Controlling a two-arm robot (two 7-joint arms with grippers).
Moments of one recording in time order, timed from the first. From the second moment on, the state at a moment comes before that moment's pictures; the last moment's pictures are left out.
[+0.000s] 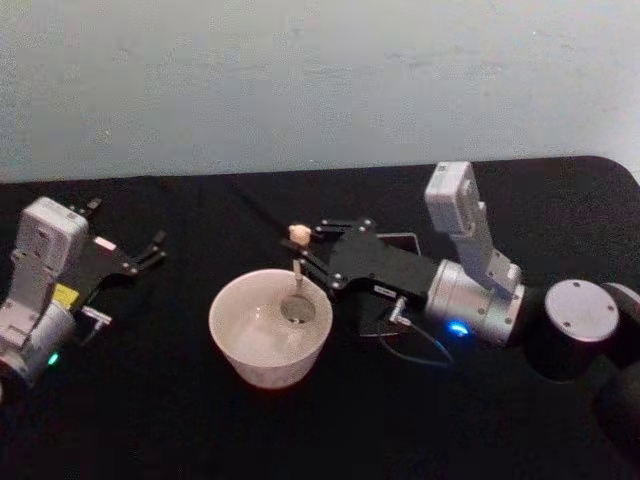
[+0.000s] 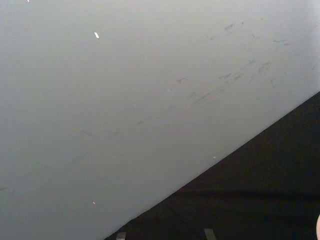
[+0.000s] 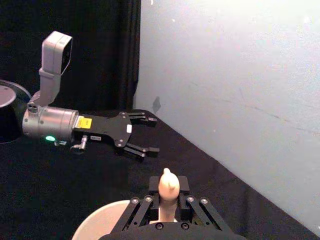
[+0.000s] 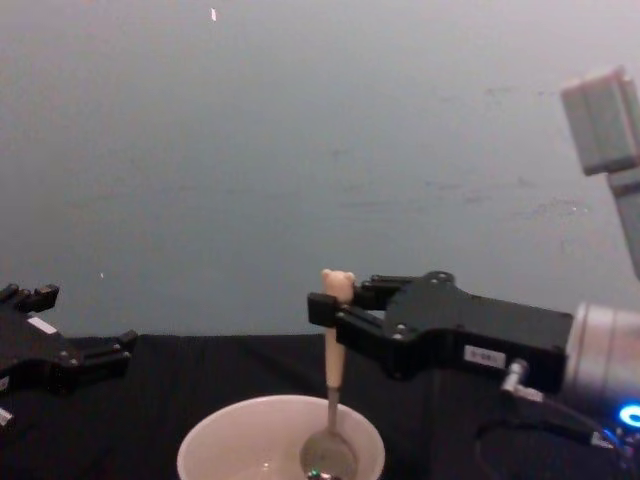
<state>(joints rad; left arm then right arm) -0.20 0.60 0.45 -1.41 -0.25 -0.12 0.03 0.42 0.35 -0.57 -1.28 0.40 -0.19 0.68</state>
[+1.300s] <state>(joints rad) -0.20 0.60 0.45 -1.41 -0.25 -0.12 0.03 0.41 0.32 -0.63 -1.31 0.42 -0.17 0.69</state>
